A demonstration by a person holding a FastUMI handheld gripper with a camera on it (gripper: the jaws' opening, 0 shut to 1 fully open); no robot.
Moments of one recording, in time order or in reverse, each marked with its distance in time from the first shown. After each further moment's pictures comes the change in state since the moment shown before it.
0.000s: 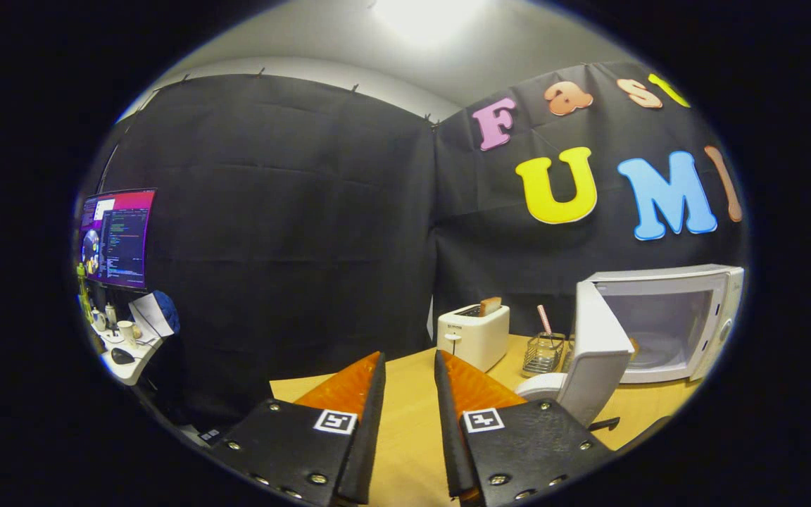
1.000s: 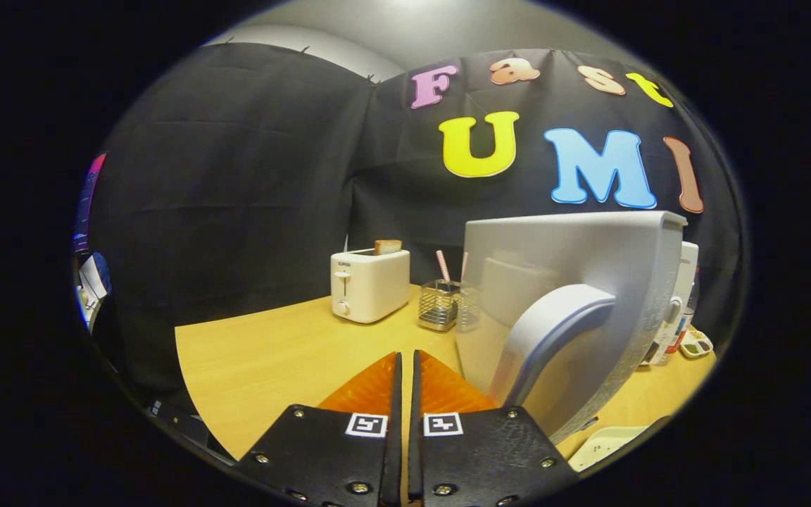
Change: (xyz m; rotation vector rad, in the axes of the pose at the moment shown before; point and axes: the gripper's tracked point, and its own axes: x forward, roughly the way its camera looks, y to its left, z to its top) arm -0.041 -0.140 -0.063 -0.065 0.183 -0.325
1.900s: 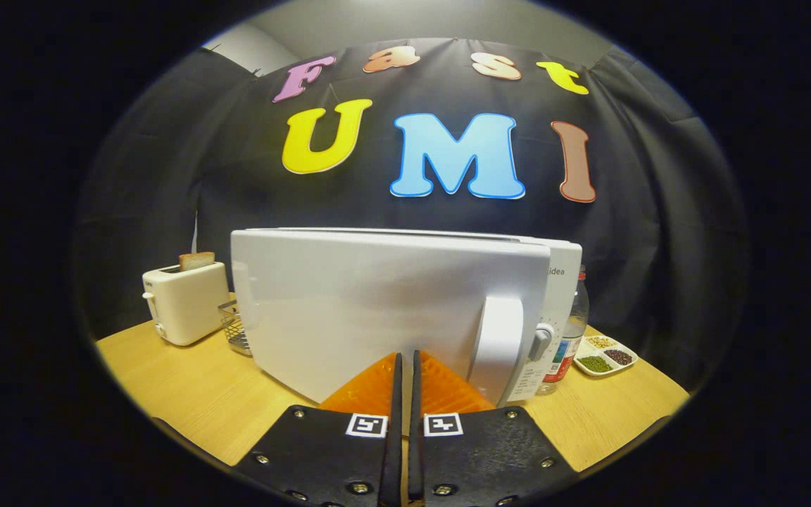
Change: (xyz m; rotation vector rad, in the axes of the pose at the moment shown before) arm 0.046 -0.248 0.016 0.082 0.006 -0.506
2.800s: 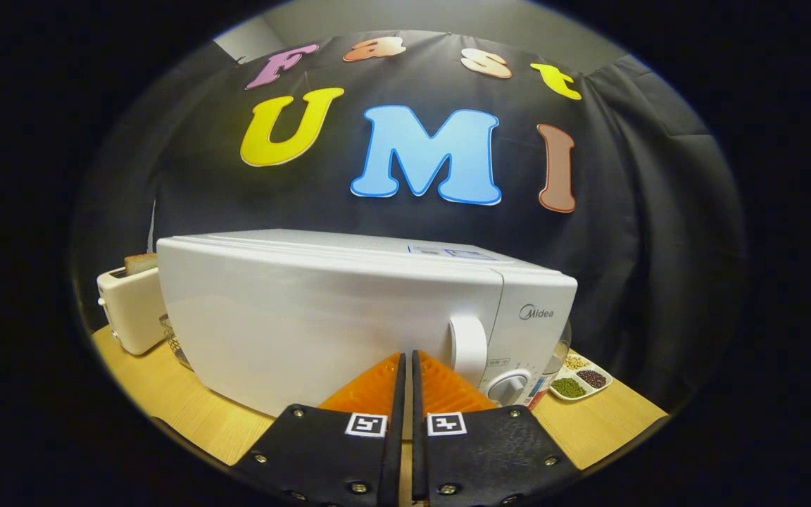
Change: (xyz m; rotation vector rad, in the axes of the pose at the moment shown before) arm 0.031 -0.023 0.036 -0.036 0.007 -0.104
